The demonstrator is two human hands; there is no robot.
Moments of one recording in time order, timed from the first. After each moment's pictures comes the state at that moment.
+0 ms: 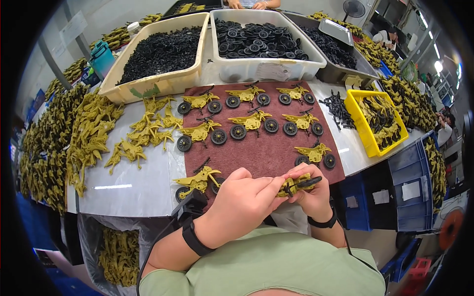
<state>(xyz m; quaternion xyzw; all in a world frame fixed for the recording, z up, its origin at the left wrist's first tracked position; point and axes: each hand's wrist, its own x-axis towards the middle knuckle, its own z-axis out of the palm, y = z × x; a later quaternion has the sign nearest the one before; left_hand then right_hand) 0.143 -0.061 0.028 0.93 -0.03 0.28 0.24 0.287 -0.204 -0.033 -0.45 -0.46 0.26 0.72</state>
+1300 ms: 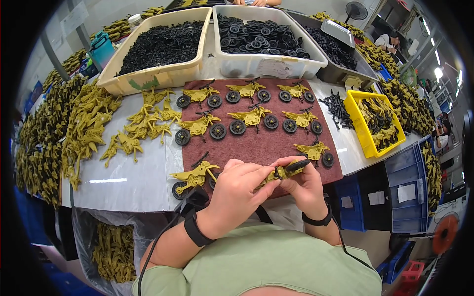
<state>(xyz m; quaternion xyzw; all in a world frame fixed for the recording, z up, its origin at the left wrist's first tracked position) 0.149 -0.059 0.008 0.86 0.06 0.35 0.36 0.280 -0.194 -0.019 -0.50 -0.41 0.33 0.69</state>
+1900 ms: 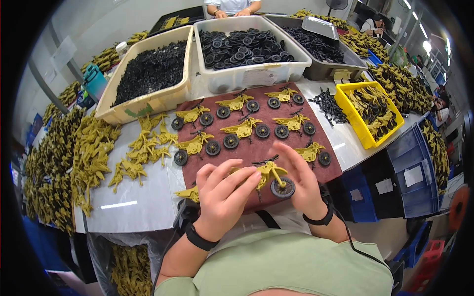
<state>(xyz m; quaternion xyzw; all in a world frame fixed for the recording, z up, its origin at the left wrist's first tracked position) 0.146 -0.040 0.005 0.89 -0.01 0.44 0.14 0.277 -0.185 -0.010 -0.57 -0.43 0.15 0.68</state>
